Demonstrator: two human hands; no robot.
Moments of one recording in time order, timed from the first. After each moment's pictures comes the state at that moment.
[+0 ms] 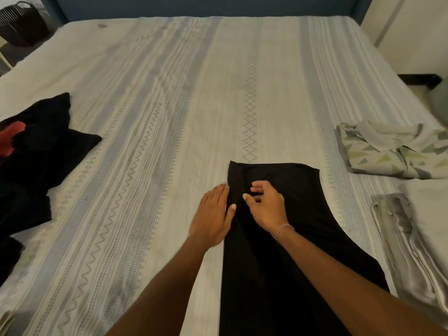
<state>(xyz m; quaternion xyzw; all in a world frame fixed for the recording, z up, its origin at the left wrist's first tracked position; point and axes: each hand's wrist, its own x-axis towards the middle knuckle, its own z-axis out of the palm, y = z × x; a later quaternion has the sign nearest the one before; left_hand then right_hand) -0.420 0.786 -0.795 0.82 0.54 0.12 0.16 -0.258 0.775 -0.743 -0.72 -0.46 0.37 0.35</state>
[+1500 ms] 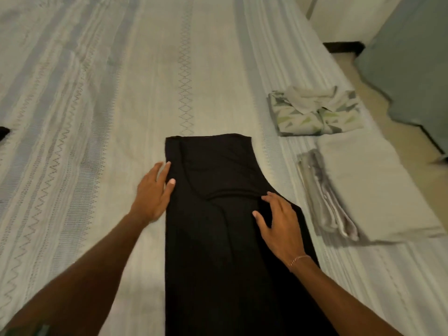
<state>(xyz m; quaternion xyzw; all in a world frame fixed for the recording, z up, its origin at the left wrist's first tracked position) -0.423 0.800 -0.813 0.80 0.55 0.10 0.20 -0.132 0.603 -0.775 -0.79 -0.54 0.14 0.24</state>
